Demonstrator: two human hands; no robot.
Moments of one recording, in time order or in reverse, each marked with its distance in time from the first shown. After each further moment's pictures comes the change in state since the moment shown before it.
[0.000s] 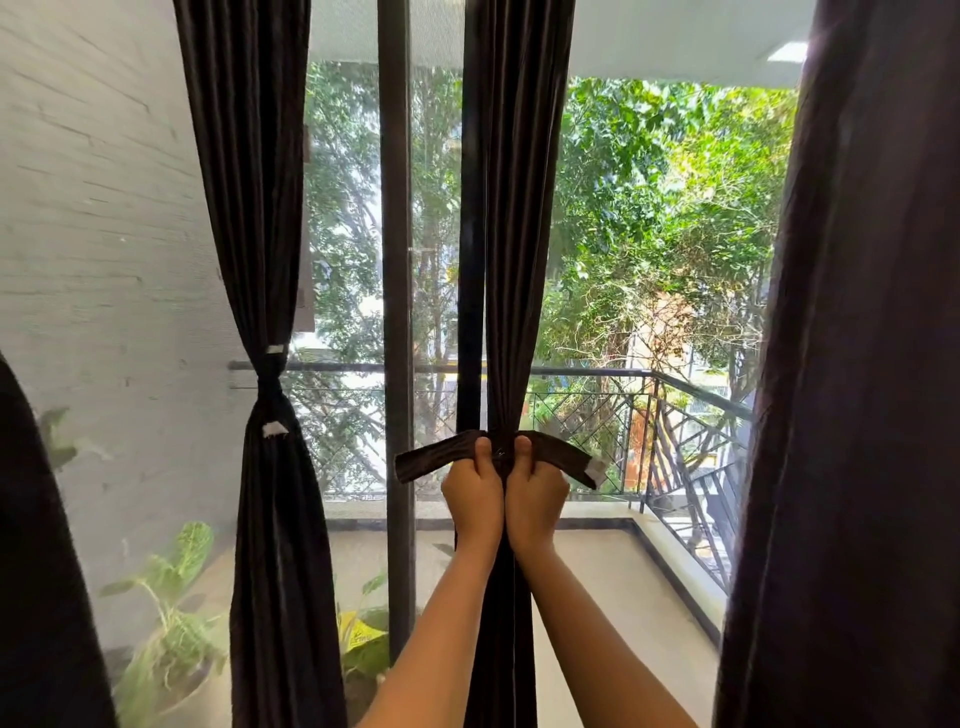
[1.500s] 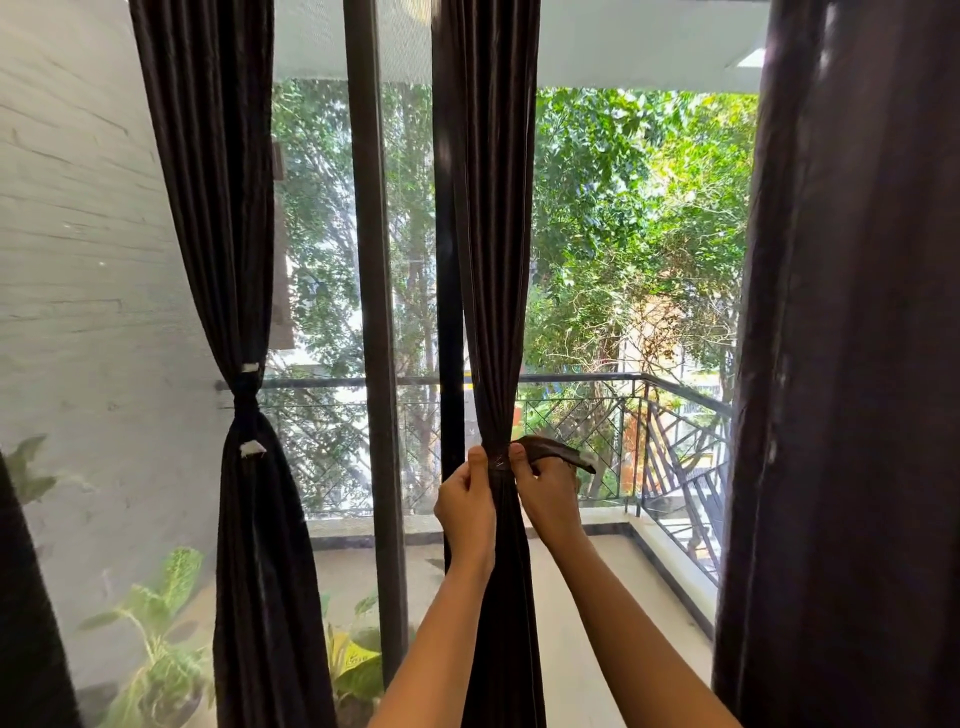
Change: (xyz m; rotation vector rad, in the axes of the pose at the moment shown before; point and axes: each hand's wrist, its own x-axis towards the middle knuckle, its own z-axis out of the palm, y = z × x) left_hand -0.017 0.013 0.007 -0.234 -0.064 -0.105; right_hand 0.043 0.019 -0.031 -0.078 -0.305 -0.102
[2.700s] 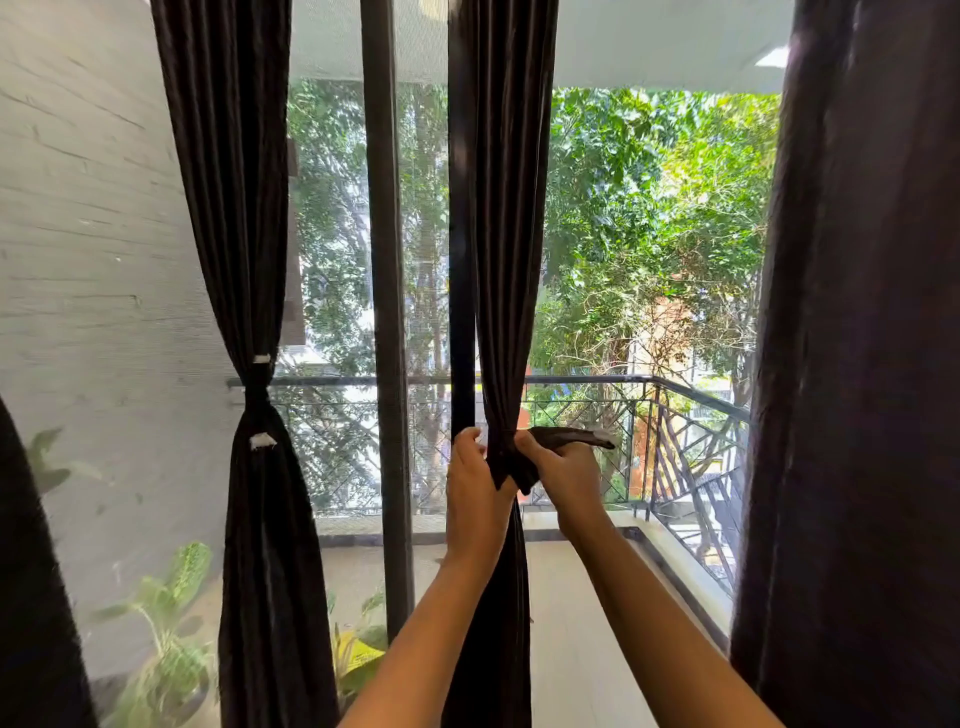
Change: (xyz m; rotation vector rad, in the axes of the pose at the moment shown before) left_hand 0.016 -0.008 -0.008 0.369 -0.128 0.382; right_hand 0.005 -0.020 -0.011 0.274 -0.008 0.151
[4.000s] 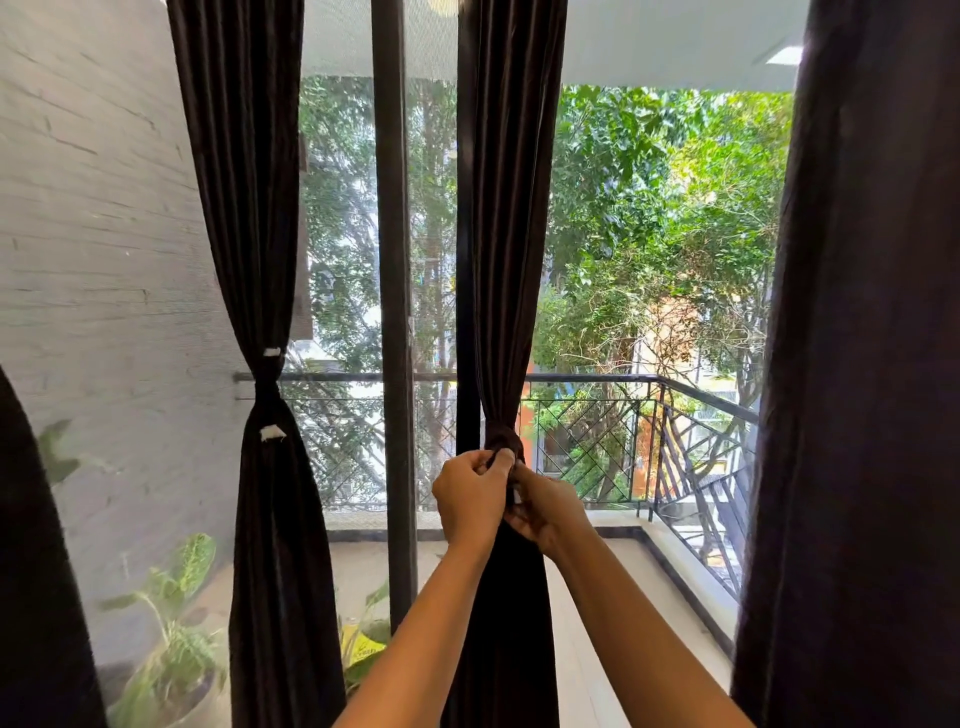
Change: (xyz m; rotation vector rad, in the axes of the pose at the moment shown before) left_hand 0.002 0.020 -0.017 -0.116 0.063 -0.431; right_hand -0.015 0.014 0.023 0.429 -0.056 0.575
